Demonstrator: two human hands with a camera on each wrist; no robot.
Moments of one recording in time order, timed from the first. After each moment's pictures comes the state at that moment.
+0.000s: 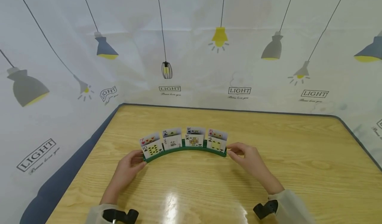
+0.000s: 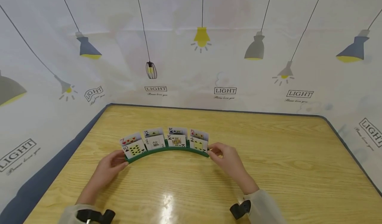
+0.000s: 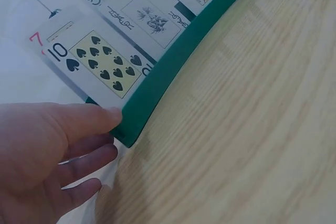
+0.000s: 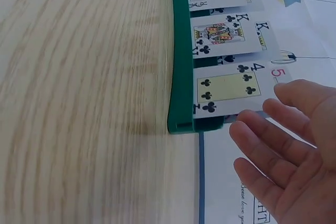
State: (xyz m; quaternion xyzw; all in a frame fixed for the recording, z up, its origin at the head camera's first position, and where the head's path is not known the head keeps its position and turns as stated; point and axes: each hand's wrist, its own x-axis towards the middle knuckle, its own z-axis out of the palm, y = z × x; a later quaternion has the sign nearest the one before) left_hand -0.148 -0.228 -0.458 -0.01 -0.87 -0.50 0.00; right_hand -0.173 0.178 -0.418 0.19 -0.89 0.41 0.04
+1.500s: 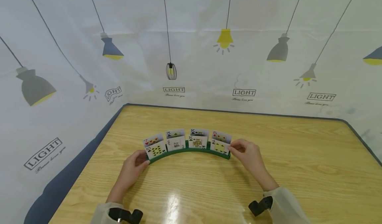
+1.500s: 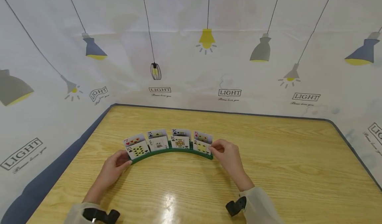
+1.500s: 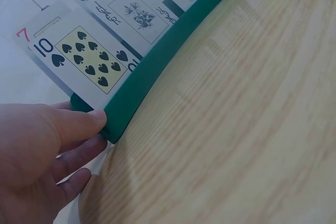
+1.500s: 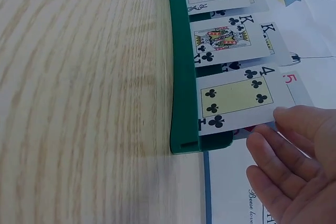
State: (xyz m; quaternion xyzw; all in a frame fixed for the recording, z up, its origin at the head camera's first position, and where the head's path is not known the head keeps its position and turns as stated) left_hand -0.154 -0.224 -0.465 0.01 -0.87 -0.50 0.03; right_hand -0.188 0.159 -0.417 0.10 -0.89 0.44 0.07
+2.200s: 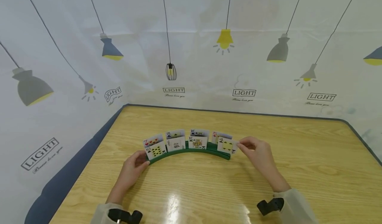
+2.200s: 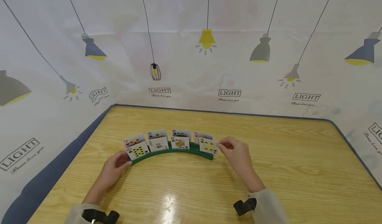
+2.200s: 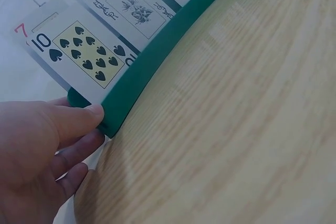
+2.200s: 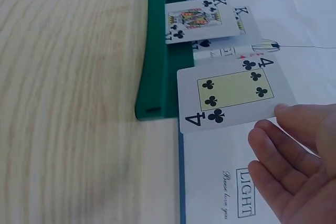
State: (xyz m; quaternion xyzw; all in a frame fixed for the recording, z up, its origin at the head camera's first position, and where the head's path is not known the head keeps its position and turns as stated) left_hand -0.157 -0.227 -0.472 0.00 -0.87 -0.49 0.03; right_hand -0.186 0.181 -0.404 0.13 -0.89 0.40 0.15
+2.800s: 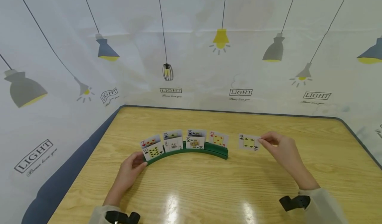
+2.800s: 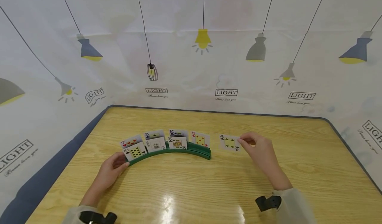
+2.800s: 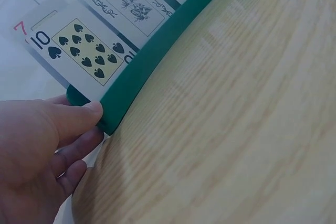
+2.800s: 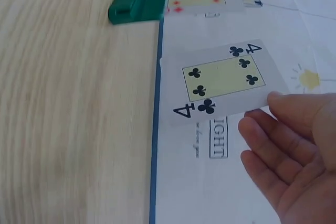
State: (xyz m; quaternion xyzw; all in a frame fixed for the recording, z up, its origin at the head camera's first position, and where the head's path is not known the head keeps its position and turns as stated) left_hand -0.155 -0.225 -0.471 -0.01 -0.87 -0.49 0.04; right_hand -0.182 0.243 -0.382 0.14 -0.92 0.33 0.16
